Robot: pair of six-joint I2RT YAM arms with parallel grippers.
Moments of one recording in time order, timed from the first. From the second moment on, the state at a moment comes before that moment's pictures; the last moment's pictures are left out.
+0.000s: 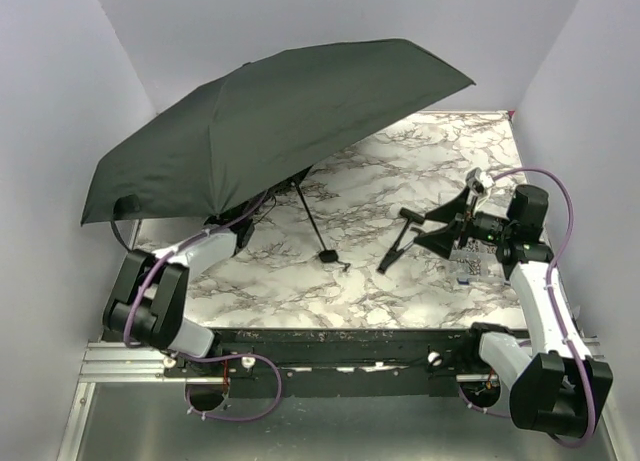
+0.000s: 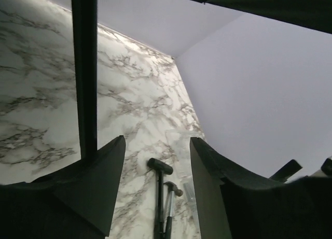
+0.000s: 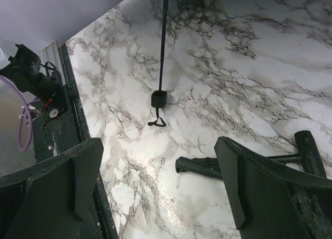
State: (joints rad) left arm -0.36 1.49 0.75 0.78 0.23 -0.92; right arm -0.17 0.96 0.64 -0.16 -1.27 -0.13
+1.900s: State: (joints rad) left arm -0.24 1.36 0.80 0.42 0.23 -0.65; right arm -0.11 0.98 0.67 -0.25 -1.27 -0.22
